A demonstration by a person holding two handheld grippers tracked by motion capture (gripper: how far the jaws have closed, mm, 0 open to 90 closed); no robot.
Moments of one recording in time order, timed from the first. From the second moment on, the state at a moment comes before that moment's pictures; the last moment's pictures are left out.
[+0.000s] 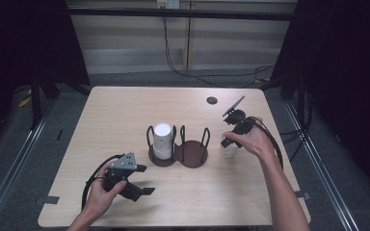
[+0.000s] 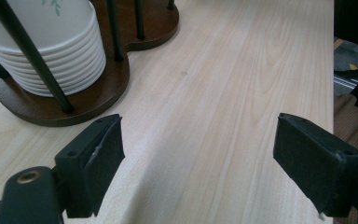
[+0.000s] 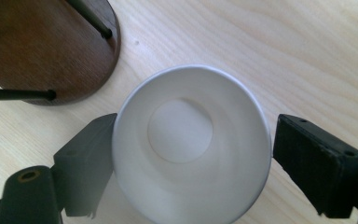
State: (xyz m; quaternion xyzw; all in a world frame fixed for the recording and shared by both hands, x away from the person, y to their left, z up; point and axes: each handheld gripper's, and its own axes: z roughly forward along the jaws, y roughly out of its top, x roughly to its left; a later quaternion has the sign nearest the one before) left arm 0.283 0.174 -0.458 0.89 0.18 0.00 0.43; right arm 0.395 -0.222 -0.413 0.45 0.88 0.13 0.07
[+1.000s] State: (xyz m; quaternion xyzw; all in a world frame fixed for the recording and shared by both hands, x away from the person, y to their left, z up) left arm 0.282 0.183 -0.457 0.88 0.19 0.01 0.43; right arm 0.371 -0.237 -0.387 0.49 0.81 0.28 0.13
